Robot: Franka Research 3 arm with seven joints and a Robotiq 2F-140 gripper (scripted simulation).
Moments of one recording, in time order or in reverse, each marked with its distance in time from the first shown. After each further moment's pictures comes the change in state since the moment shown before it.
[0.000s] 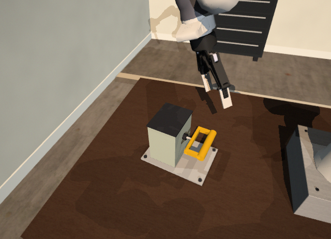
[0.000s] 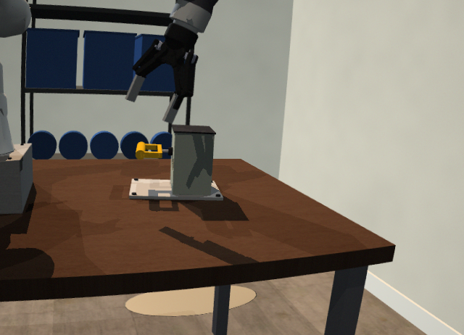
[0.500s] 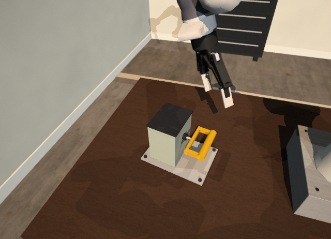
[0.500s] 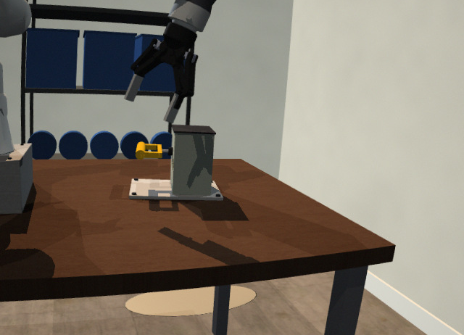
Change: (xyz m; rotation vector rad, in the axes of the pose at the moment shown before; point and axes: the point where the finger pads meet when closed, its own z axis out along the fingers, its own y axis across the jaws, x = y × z) arm -0.001 0.000 -0.001 -0.009 0.006 -0.042
